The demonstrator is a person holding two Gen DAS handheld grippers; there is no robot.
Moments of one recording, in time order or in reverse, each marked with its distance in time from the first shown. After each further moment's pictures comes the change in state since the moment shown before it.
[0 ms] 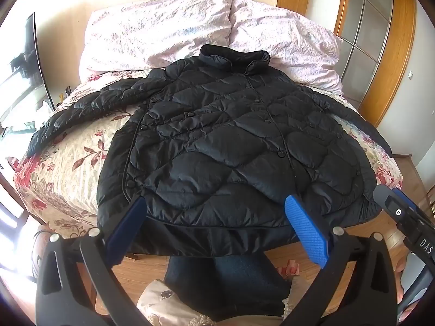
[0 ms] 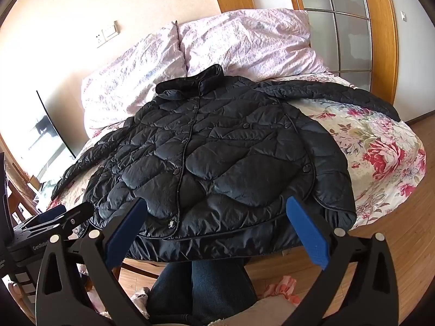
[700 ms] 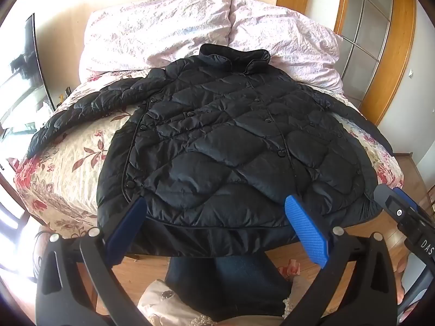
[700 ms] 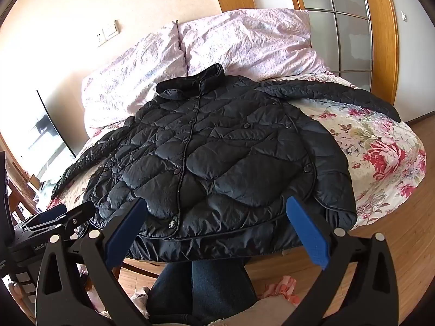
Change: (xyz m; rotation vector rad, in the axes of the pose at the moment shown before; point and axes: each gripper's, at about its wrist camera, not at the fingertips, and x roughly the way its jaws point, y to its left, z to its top) left arm 0.000 0.000 0.000 -0.002 0.000 -0.002; right arm 0.000 0.002 0.001 -0.003 -0.001 -0.002
